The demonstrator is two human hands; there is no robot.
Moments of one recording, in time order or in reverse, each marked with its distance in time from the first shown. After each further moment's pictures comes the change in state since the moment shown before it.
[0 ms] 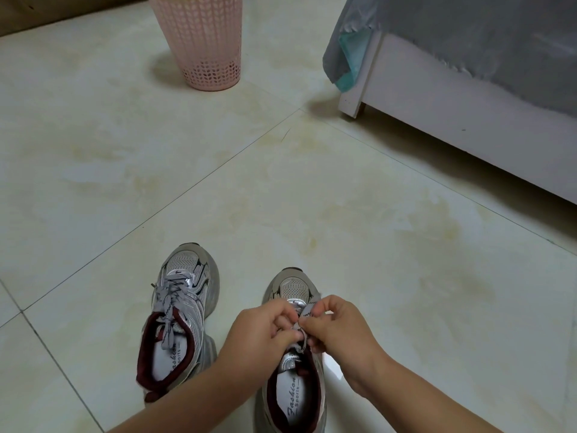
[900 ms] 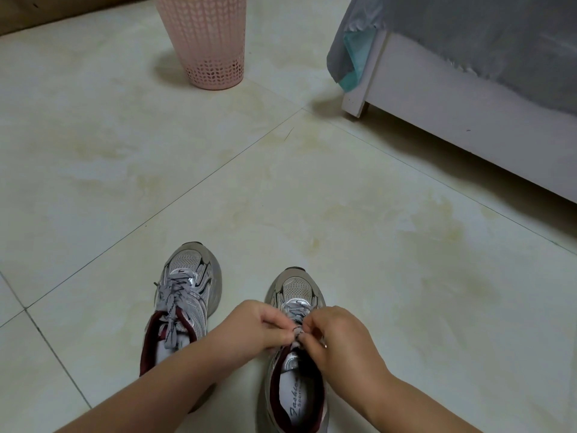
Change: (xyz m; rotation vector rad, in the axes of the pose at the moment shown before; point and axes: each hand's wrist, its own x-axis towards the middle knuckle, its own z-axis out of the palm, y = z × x) left_hand 0.013 0.000 -0.024 -0.251 -0.299 -0.303; right_hand -0.004 0.011 -0.002 -1.027 0.036 -0.554
